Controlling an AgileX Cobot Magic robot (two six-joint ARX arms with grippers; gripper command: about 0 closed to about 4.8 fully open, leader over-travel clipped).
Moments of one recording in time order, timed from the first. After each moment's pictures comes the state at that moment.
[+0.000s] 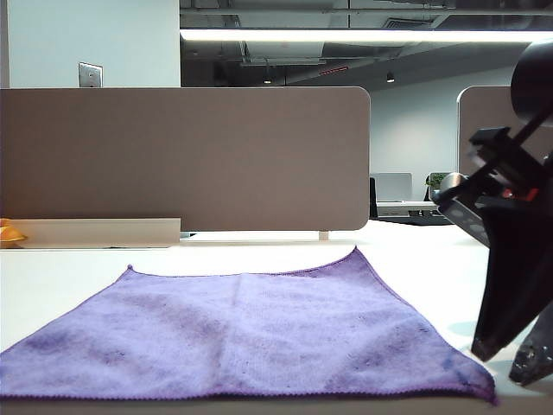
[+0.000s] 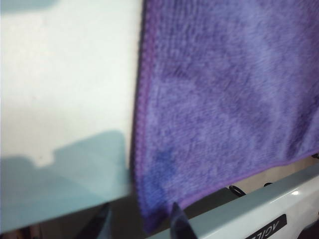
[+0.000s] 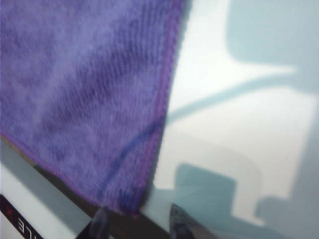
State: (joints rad) left arm -0.23 1.02 0.38 -0.62 0.57 -0.49; right arm 0.41 1.29 0.57 -0.56 -0.56 0.26
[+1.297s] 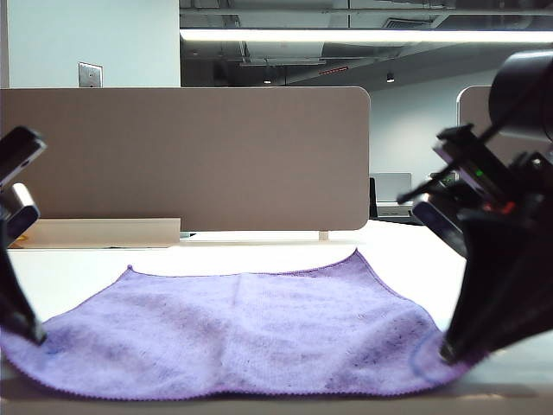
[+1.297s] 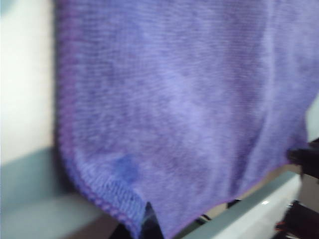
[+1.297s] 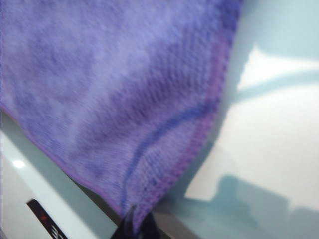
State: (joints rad) left arm -0.26 1.12 0.37 -0.34 0.65 -0.62; right arm 0.43 1.36 0.58 -0.46 -0.65 0.32
